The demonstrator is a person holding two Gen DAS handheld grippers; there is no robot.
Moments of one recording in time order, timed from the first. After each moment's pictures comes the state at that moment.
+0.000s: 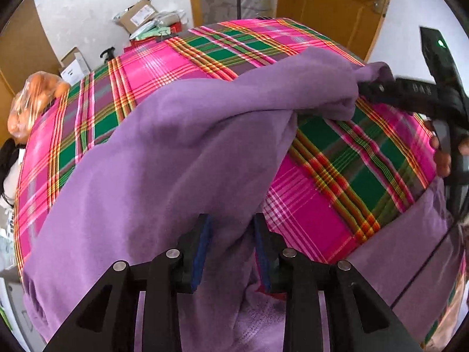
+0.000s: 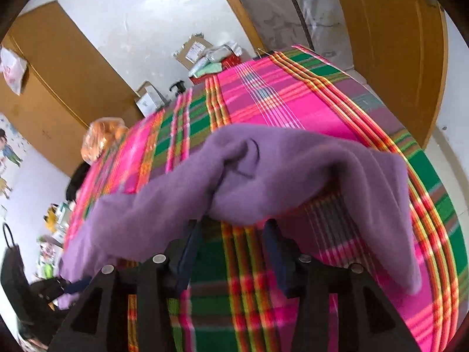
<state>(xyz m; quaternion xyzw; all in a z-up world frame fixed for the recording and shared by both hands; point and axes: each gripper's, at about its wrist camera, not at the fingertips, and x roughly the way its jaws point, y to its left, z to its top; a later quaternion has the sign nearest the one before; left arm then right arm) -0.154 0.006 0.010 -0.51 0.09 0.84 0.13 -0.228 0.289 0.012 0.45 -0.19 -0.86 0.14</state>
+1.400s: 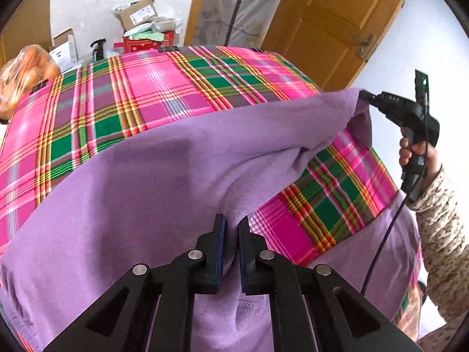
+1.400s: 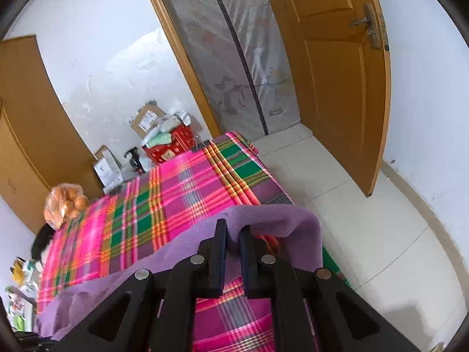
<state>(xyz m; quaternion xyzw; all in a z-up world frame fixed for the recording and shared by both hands) -0.153 -0.043 0.041 -0.49 -0.05 0.84 0.21 -0.249 0.355 0.069 0.35 -0.16 -0.92 -0.03</state>
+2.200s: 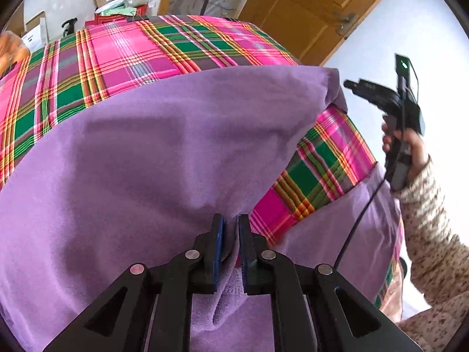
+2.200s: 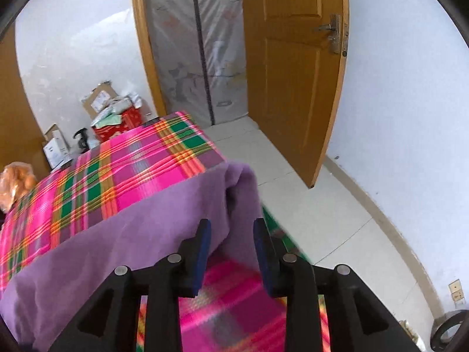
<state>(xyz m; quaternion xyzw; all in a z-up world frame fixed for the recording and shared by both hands) -0.148 -0.032 0.022 -0.54 -0.06 0.79 0.27 -0.192 0.333 0.063 0.39 -0.10 -0.91 -0.14</state>
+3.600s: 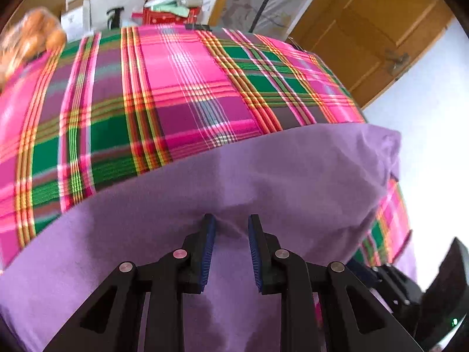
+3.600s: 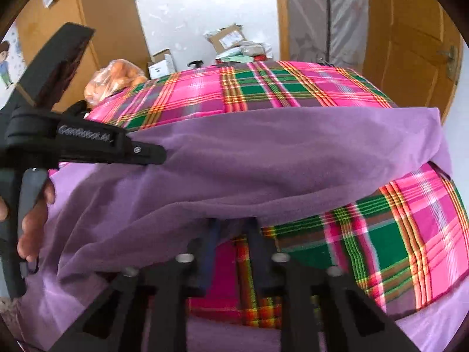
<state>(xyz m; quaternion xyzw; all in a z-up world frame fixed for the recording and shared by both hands) -0.243 -0.052 0.010 -0.54 -0.09 0.82 0.17 -0.125 0.119 0.013 0.44 -0.03 -0.89 0.10</state>
